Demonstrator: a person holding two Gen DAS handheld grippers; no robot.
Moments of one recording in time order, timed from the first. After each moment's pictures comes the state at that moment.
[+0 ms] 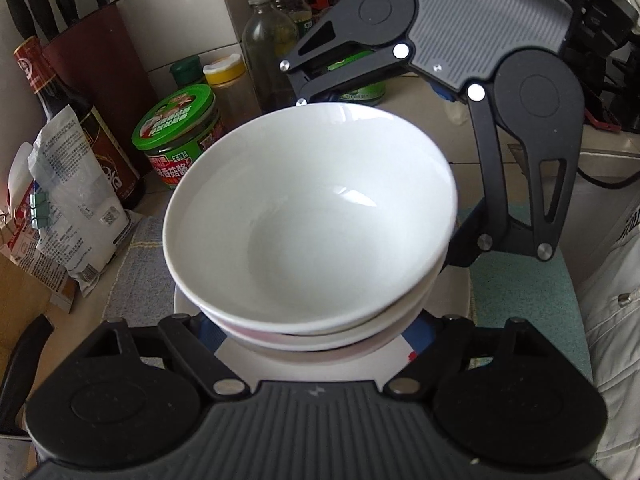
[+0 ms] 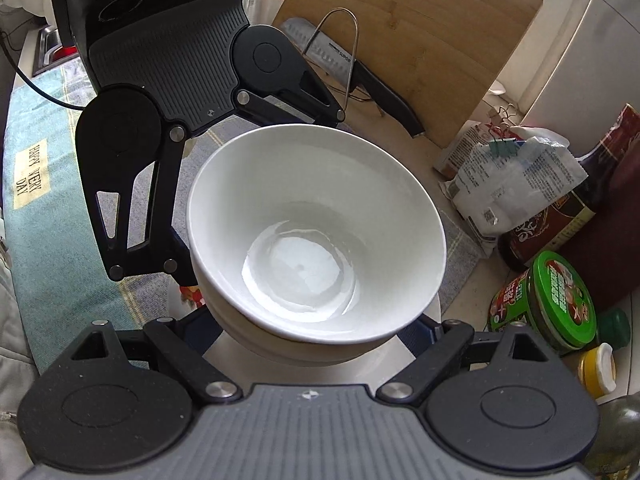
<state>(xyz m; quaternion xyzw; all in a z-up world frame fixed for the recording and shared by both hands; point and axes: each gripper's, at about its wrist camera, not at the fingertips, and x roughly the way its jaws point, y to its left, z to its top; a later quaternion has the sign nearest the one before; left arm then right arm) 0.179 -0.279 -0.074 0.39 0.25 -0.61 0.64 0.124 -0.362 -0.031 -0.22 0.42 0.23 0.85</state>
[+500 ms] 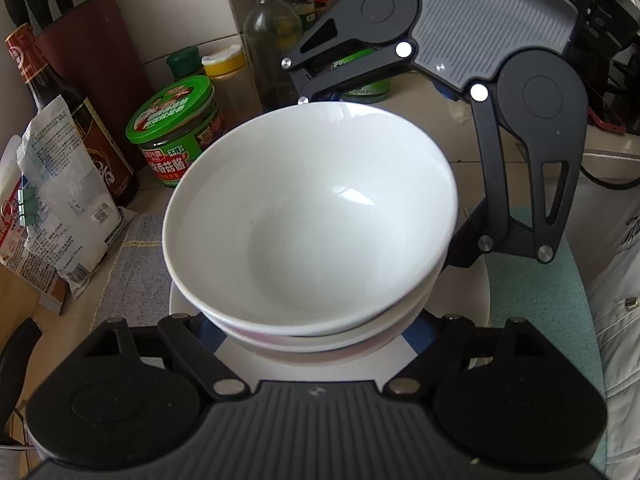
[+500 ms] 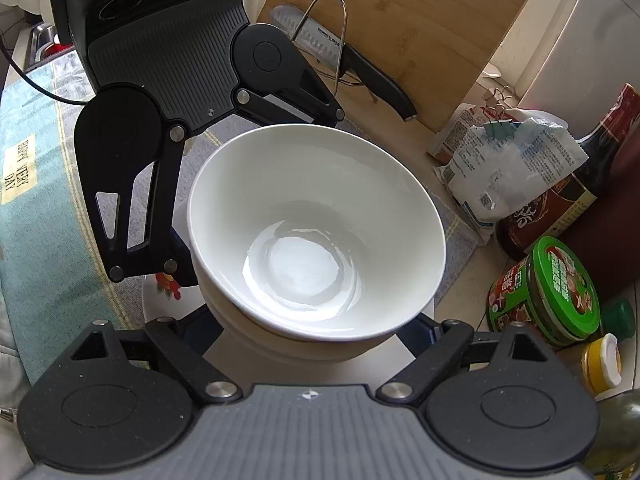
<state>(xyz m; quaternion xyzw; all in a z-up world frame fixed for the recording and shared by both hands) 0.186 -0.289 -0.084 0.38 0.25 -0.62 0.64 0.130 -0.366 -0.037 -0.22 0.43 0.22 0.84</state>
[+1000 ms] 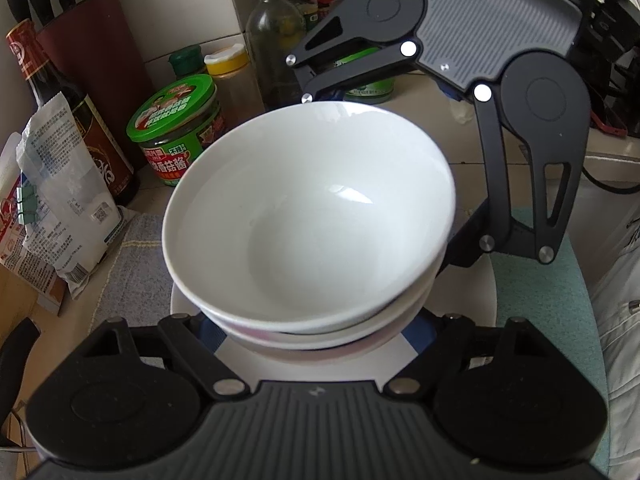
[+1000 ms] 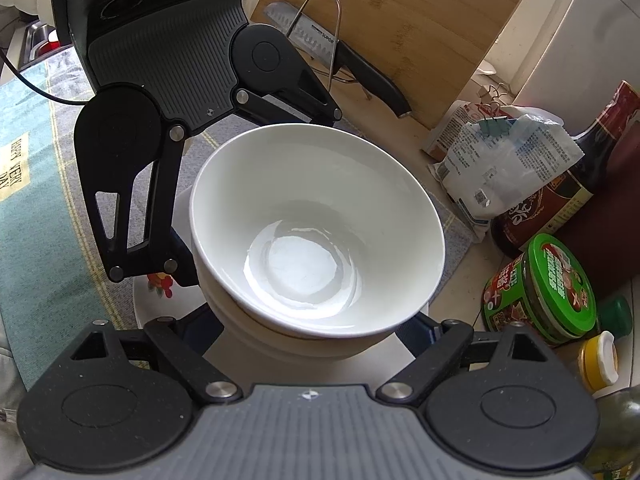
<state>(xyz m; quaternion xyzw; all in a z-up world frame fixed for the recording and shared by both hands) 0.189 -0.291 -0.085 0.38 0.26 -0.62 0.64 0.130 -0.367 -0.037 -0.22 0.43 0.22 0.85</state>
